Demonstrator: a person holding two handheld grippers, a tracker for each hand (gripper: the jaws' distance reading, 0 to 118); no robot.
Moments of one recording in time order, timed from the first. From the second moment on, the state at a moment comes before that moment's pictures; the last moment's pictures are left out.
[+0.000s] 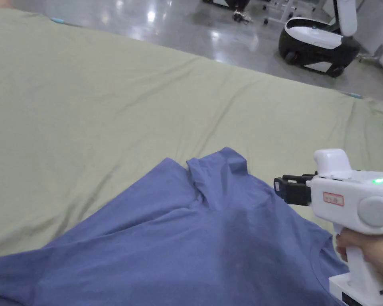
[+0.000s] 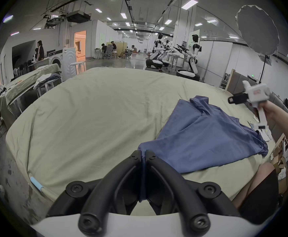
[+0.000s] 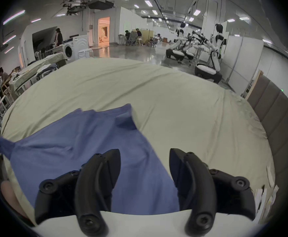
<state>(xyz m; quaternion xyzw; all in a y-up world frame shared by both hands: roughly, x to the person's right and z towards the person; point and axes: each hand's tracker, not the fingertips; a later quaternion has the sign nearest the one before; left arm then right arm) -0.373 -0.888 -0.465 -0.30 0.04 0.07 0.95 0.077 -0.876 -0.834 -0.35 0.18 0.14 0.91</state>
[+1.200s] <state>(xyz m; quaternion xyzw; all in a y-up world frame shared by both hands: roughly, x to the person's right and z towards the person) -0.354 -0.677 -0.560 -0.15 0.02 0.02 0.99 0.159 -0.628 -0.714 -0.15 0.05 0.10 0.98</state>
